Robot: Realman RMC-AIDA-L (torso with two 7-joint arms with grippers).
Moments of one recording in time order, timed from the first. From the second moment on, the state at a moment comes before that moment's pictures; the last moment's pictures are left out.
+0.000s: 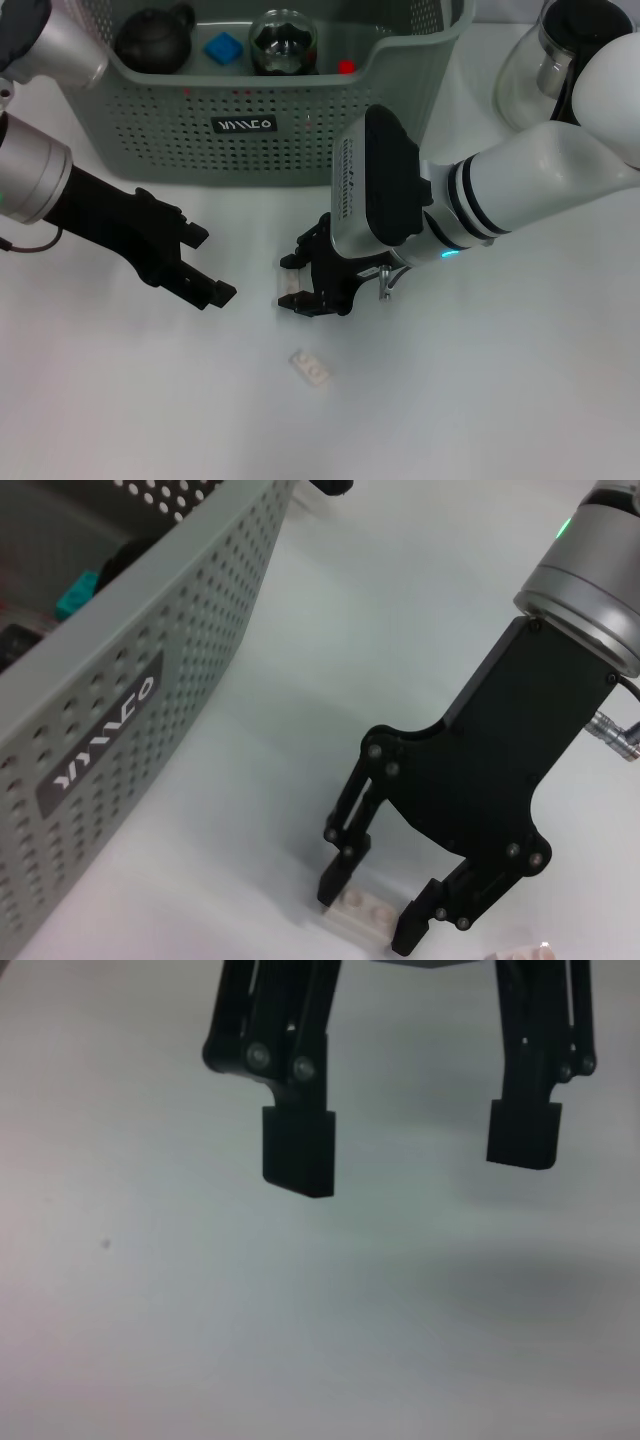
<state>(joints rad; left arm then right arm) -0.54 -2.12 0.90 1.24 2.49 1.82 -1.97 0.95 2.12 -1.99 -0.50 -1.63 -0.84 1.54</state>
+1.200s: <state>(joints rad) -0.50 -2.10 0.89 1.25 2.56 1.83 -2.00 0.90 2.06 -1.05 -1.37 -1.97 -1.69 2.21</state>
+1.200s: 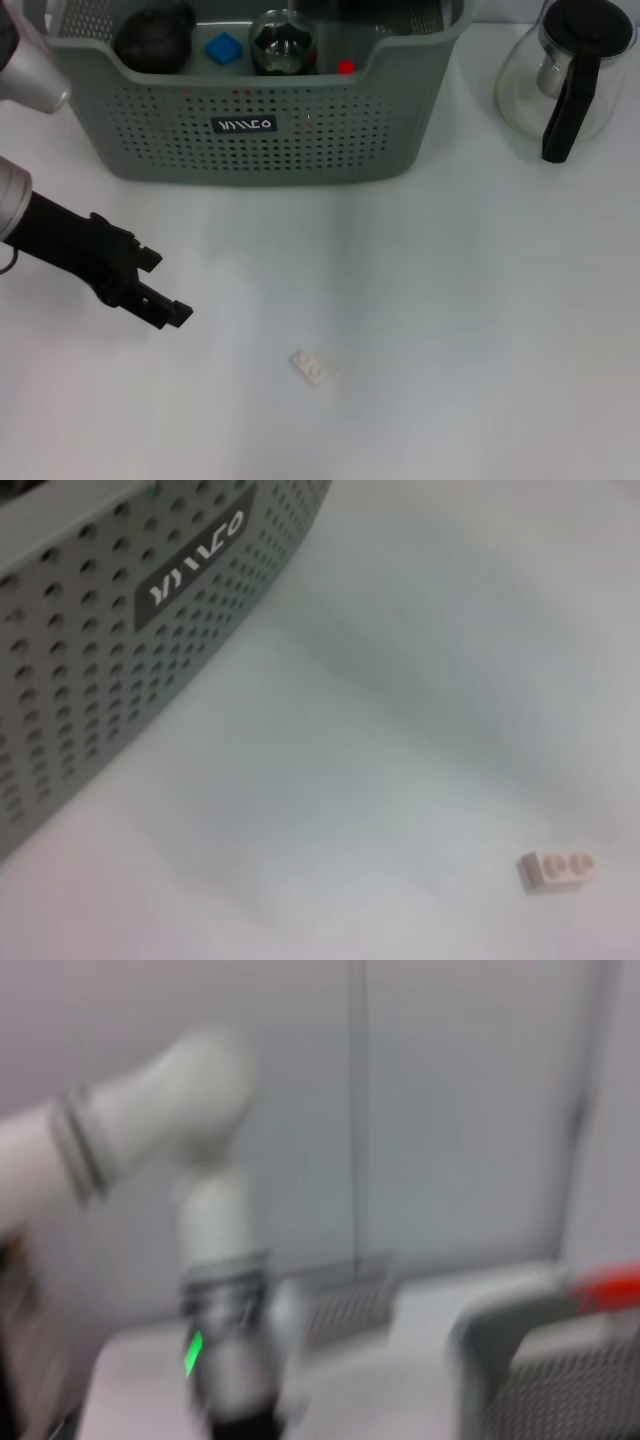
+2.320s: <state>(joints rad) -0.57 -2.12 0.98 1.25 2.56 1.84 -2.00 1.04 2.10 -1.07 -1.13 -2.26 -1.35 2.07</state>
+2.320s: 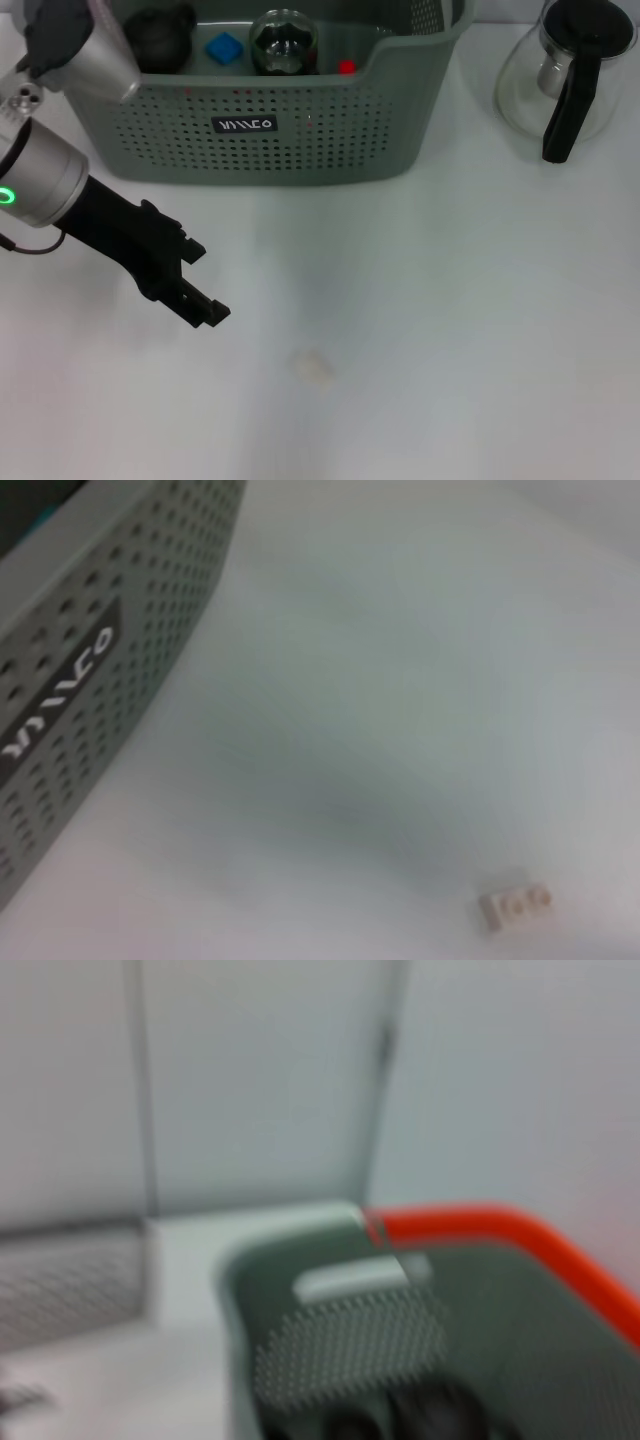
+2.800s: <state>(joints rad) -0.58 -2.12 1.04 1.26 2.56 1.83 -2.00 0.67 2.07 -1.07 -1.32 -1.96 -1.84 1.86</state>
